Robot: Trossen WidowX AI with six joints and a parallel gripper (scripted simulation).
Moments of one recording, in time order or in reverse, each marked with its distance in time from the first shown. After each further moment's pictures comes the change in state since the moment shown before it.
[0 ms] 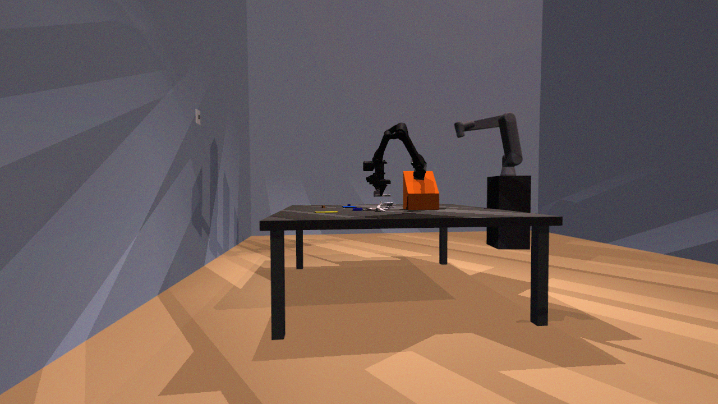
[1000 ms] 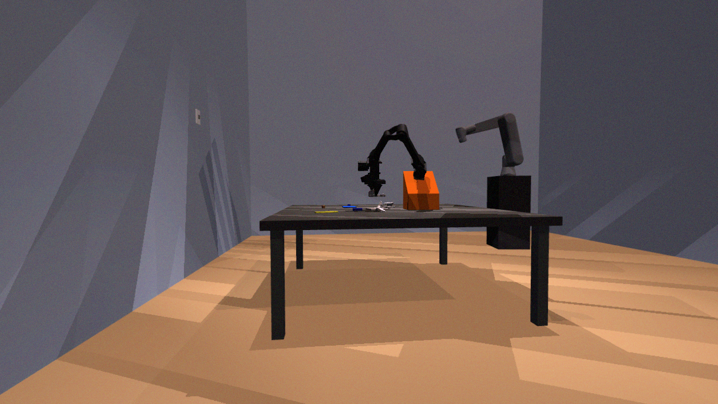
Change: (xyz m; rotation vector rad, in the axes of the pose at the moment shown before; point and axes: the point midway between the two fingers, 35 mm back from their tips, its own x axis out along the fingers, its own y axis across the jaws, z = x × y) arm 0.000 0.013 0.042 -0.008 -0.004 0.003
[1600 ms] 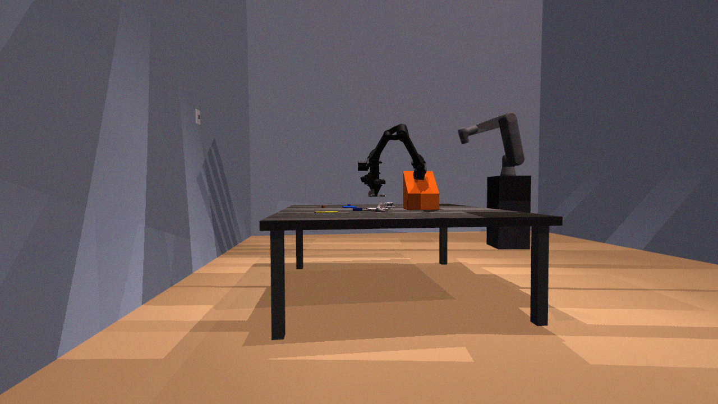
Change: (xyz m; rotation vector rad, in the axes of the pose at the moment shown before) arm 0.000 0.001 0.001 0.010 -0.001 0.000
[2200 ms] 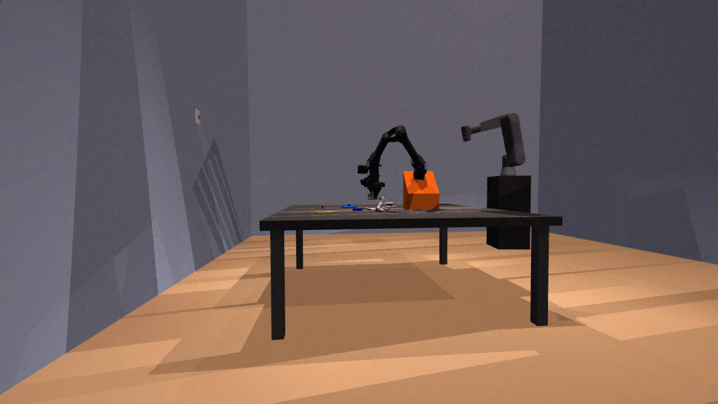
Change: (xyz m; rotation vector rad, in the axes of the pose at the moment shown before) arm 0.018 -0.001 0.003 0.000 -0.003 -0.003
